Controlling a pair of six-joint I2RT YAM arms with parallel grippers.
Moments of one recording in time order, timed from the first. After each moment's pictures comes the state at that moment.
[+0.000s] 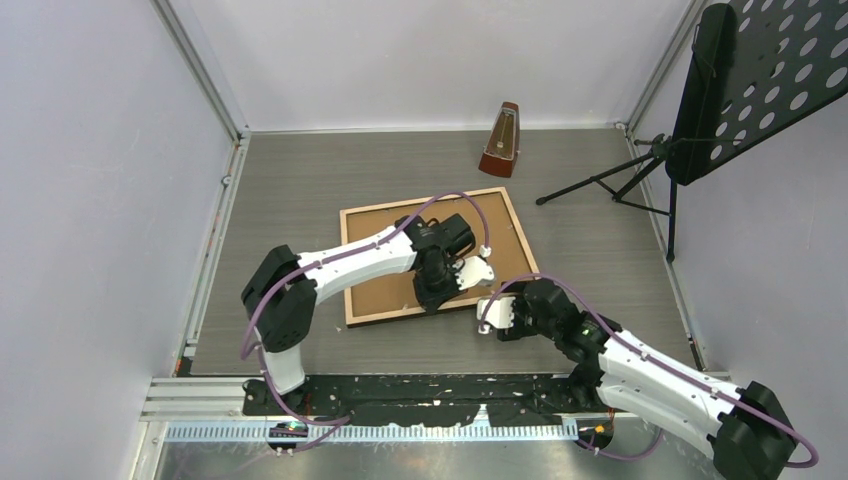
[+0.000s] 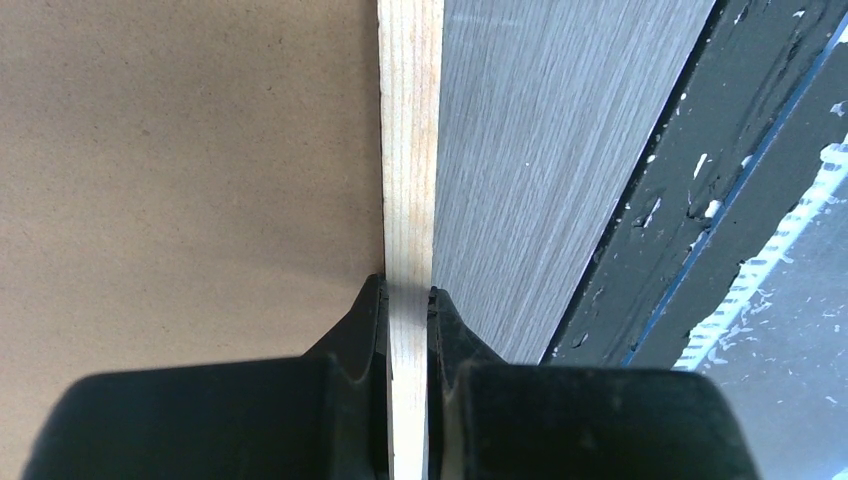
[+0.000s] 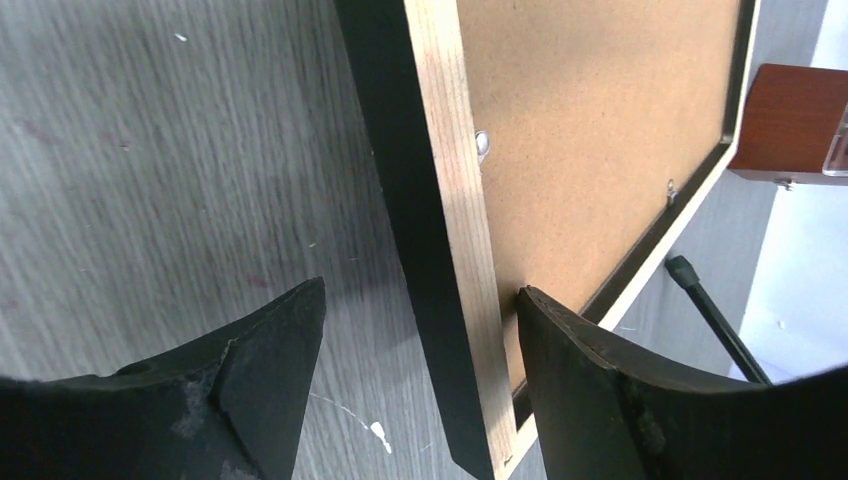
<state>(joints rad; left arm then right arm) -0.97 1.81 1.43 -0.98 0.26 0.37 0.75 0.73 0.28 -0.28 0.05 -0.93</state>
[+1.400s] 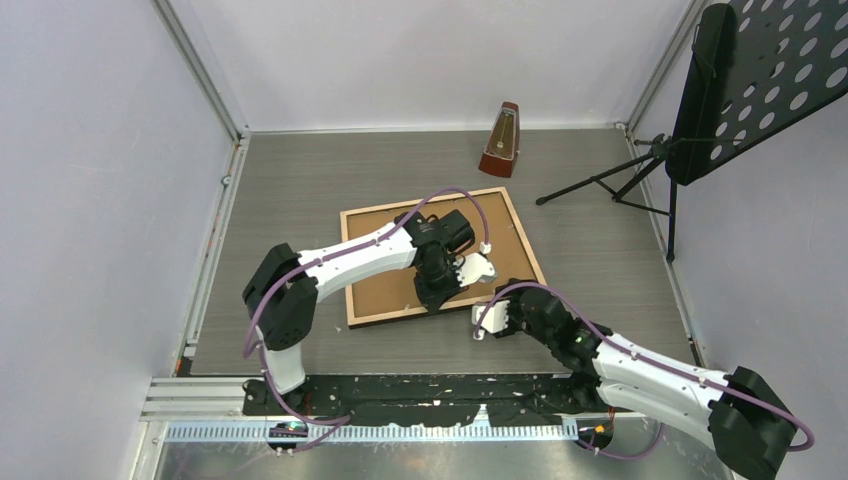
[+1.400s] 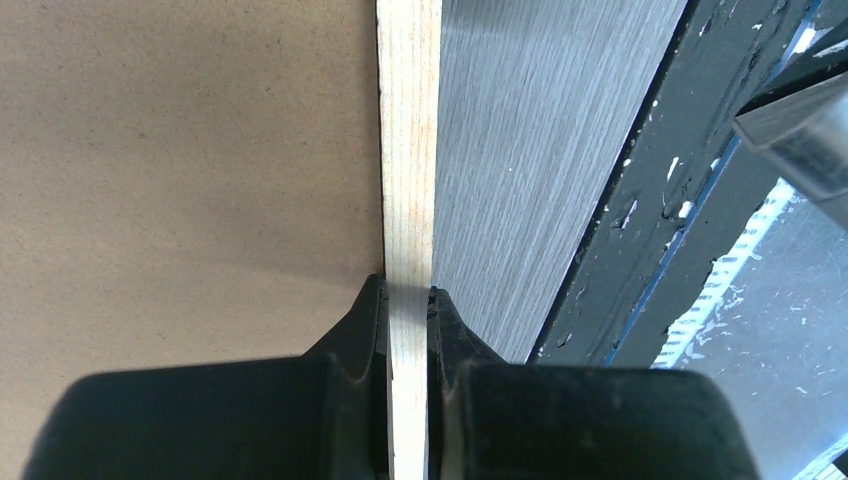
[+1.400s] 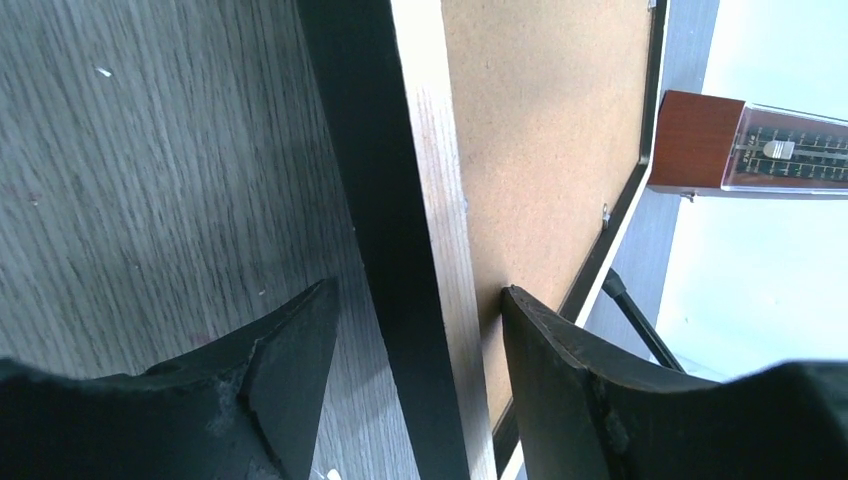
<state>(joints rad) -0.95 1.82 1.45 -1.00 0.31 0.37 0.82 0.78 0.17 0.00 0.18 -1.01</state>
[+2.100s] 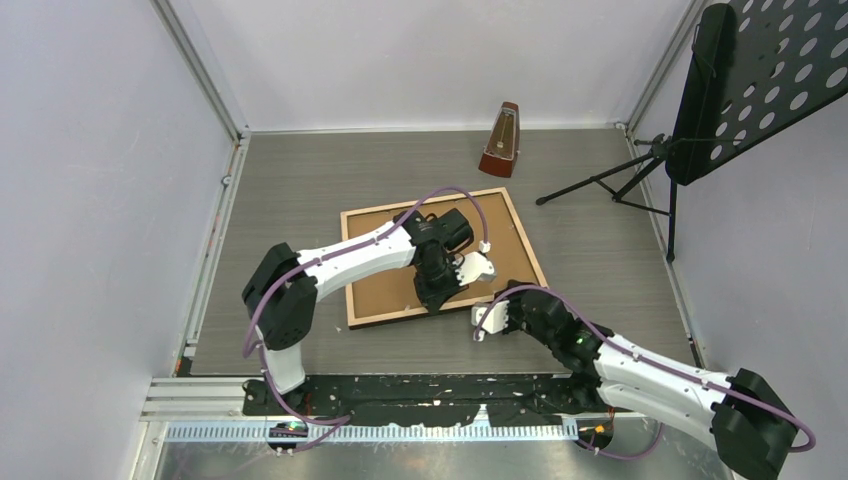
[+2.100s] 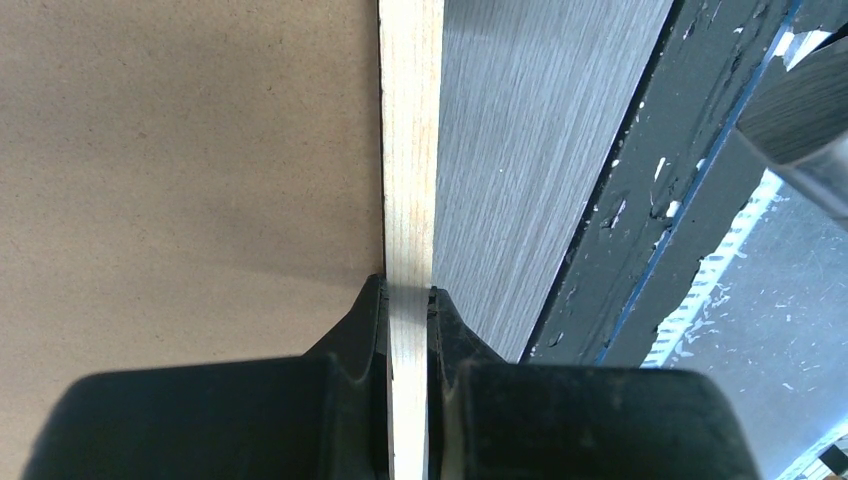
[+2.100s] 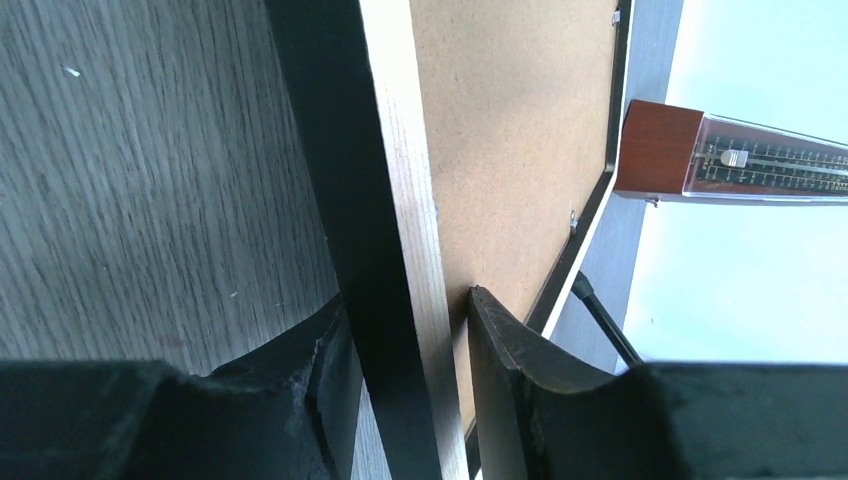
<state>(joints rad) -0.95 1.82 1.45 -1.00 0.33 0.37 0.83 0.77 0.17 0.03 0.20 -1.05</state>
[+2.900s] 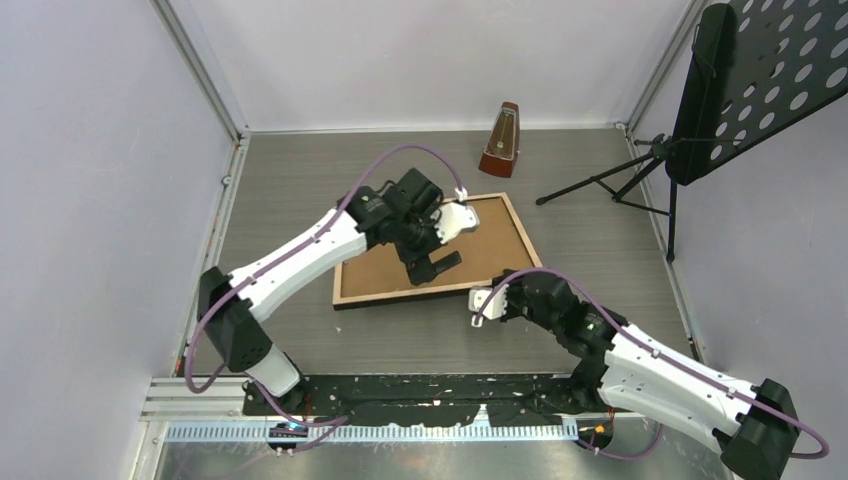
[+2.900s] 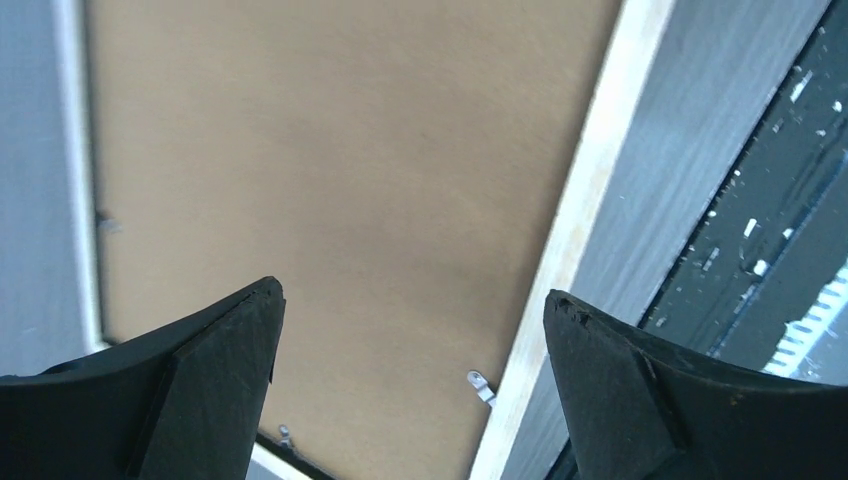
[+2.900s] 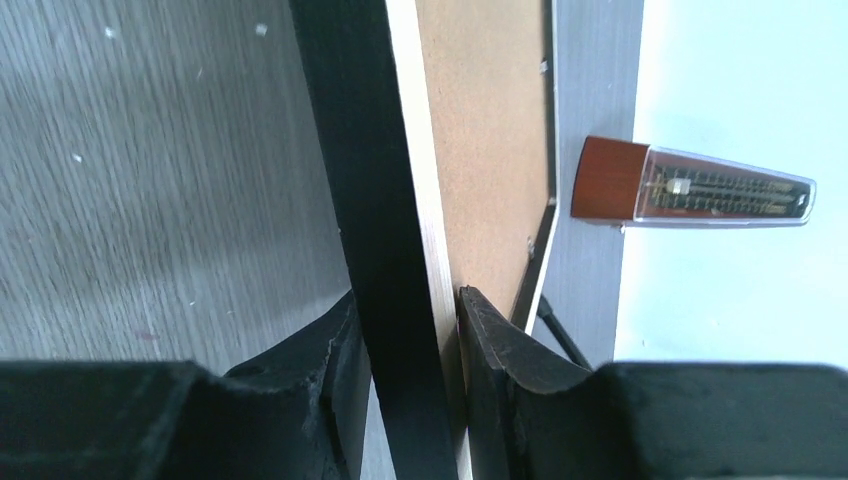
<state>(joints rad) -0.85 1.62 1.52 -0.97 0.17 0.37 0.84 0.71 0.39 -0.23 0.14 -1.00</state>
